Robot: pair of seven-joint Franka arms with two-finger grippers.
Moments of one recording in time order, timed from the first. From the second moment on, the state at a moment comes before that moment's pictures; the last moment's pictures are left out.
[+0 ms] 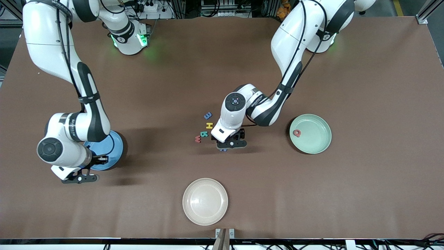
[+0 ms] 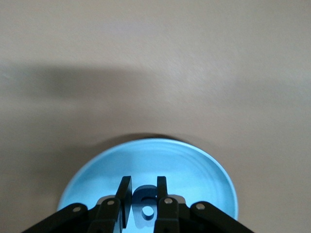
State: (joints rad) left arm -0.68 0.91 -0.08 -1.39 0.10 2.46 -0.89; right arm 0.15 0.69 -0.20 -1.58 -0.02 2.19 -0.07
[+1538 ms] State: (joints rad) left arm -0.73 0.98 0.00 -1.33 0.10 2.55 -0.90; right arm 0.15 0.55 -0.19 -1.83 -0.02 2.38 -0.07
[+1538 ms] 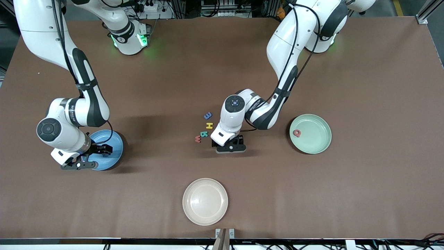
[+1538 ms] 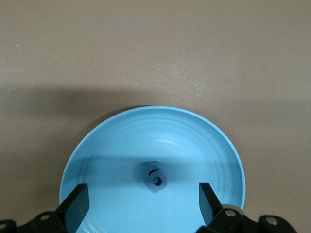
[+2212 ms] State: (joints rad) left arm -0.73 0.98 0.00 -1.33 0.10 2.55 -0.90; right arm 0.17 0.52 -0.18 -1.82 -0.02 2.34 -0.04
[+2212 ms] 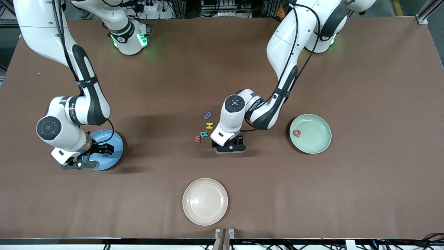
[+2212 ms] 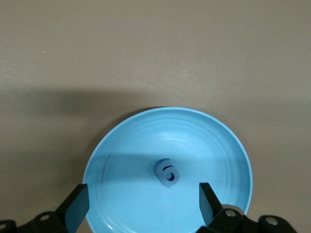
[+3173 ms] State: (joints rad) left arm -0.74 0.98 0.00 -1.32 0.10 2.55 -0.90; right arm 0.24 0.50 -0.18 -1.79 -0.02 2.28 0.10
